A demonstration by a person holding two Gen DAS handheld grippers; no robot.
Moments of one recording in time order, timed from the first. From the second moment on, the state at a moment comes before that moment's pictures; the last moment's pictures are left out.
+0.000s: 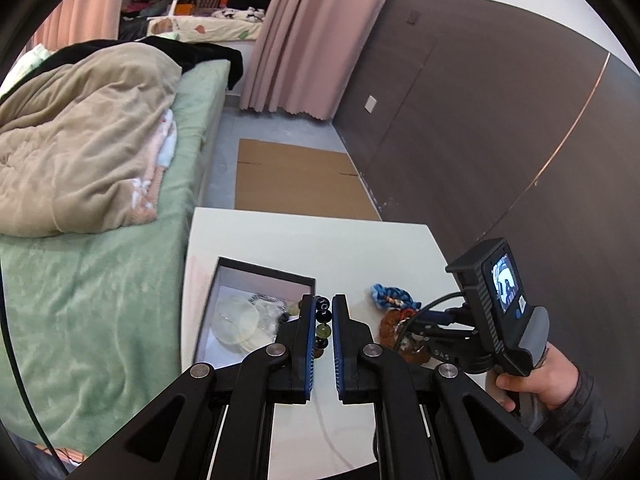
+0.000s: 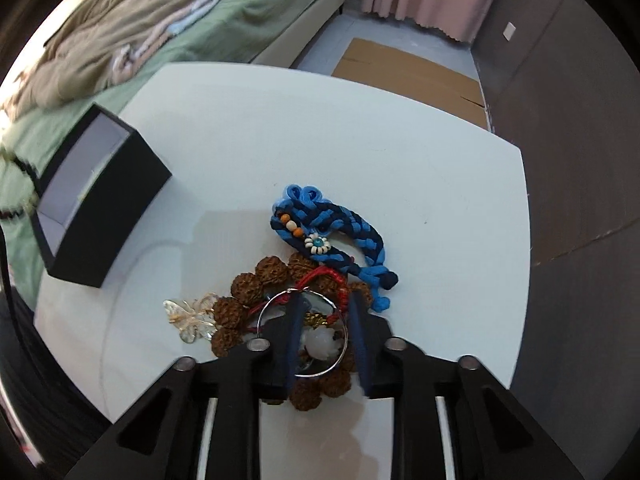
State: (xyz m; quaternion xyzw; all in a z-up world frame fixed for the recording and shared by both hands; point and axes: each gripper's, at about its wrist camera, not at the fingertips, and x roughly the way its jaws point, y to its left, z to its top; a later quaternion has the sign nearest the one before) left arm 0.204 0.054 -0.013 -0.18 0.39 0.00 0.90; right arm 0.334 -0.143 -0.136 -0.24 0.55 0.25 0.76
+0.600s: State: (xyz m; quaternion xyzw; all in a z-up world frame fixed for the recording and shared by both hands) left arm 0.218 0.083 -0.023 -0.21 0.39 0.00 0.90; right arm 0.323 -0.179 -0.074 -0.11 0.55 0.30 0.78
